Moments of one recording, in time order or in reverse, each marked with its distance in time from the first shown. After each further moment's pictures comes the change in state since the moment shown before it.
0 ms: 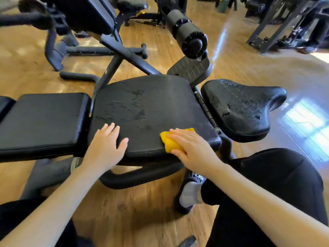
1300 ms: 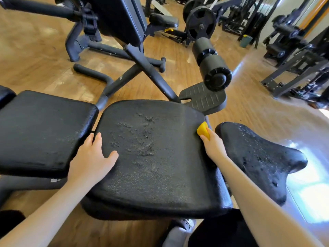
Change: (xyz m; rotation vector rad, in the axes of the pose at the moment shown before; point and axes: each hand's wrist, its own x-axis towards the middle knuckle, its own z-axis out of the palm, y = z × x) left_hand 0.052 -0.030 0.001 -0.166 0.079 -0.486; right_hand 0.158 0.136 -0.005 0.184 0.093 0.536
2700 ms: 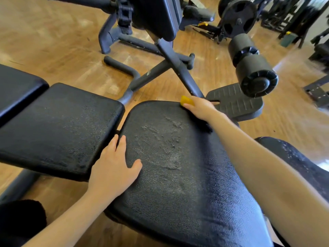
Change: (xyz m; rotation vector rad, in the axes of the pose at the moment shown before) left_hand 0.000 -0.004 0.001 -0.020 0.001 0.019; right_hand 0.138 -0.137 0.068 -0.374 -0.307 -0.451
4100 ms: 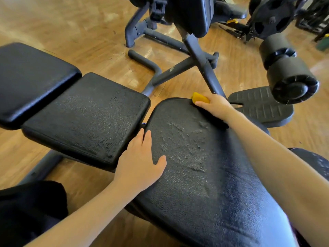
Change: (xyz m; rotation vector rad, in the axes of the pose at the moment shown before) left_hand 0.000 -0.004 0.005 -0.028 0.034 0.056; right_hand 0.013 -0.034 0.007 0.120 -0.027 -0.119
